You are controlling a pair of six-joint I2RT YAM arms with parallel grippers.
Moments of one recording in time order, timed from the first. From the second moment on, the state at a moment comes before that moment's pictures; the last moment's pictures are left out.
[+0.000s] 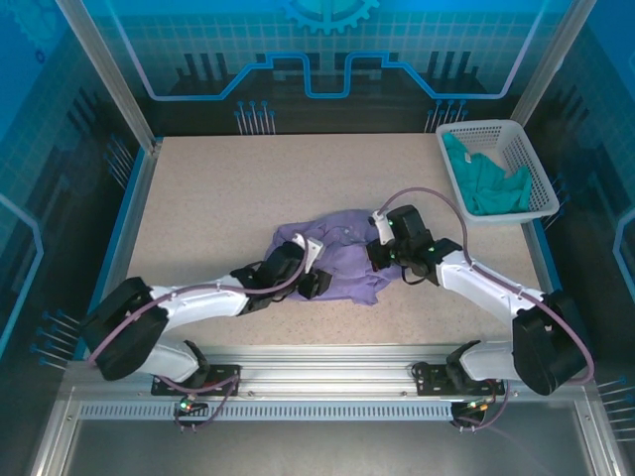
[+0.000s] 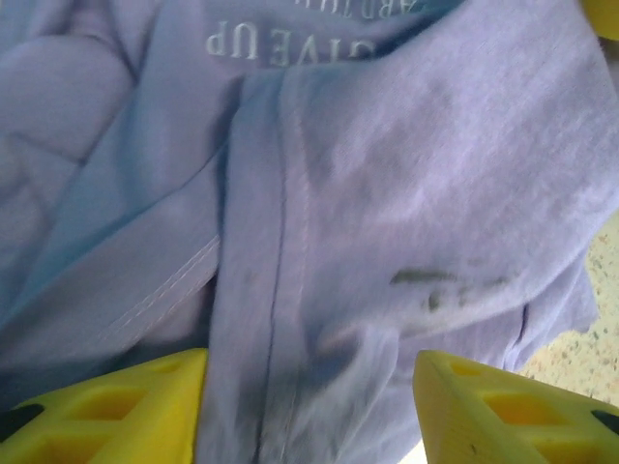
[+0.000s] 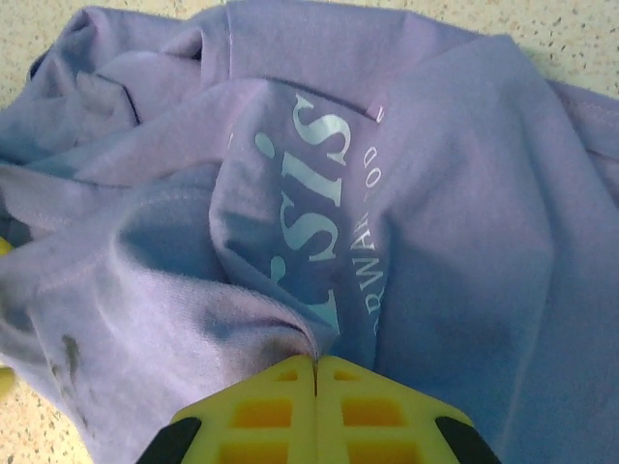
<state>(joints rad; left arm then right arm) -0.80 1.44 0.65 0.08 -0.02 -0.31 0.50 1.32 0.79 -0.32 -0.11 0.16</state>
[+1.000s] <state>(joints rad) -0.71 1.43 0.65 0.14 0.24 -0.43 0.66 1.23 0.57 -0.37 -0.10 0.38</state>
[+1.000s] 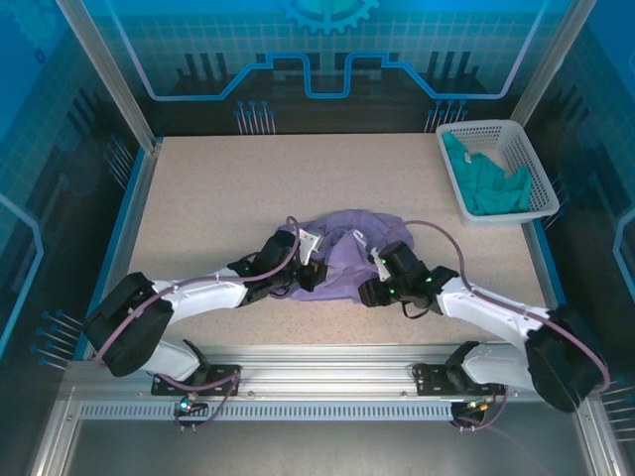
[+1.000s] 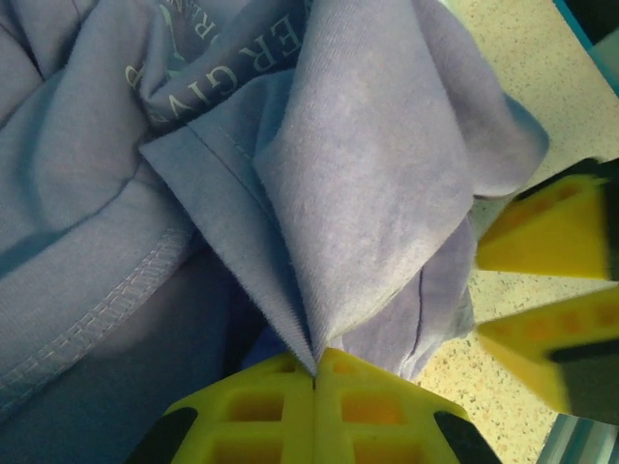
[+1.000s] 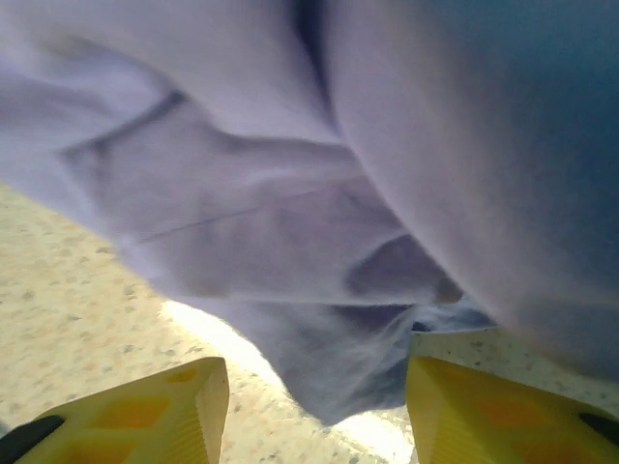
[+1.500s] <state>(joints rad) -0.71 1.20 0.58 0.13 0.28 -0.46 0.65 1.36 0.54 0.26 -0.20 0.47</state>
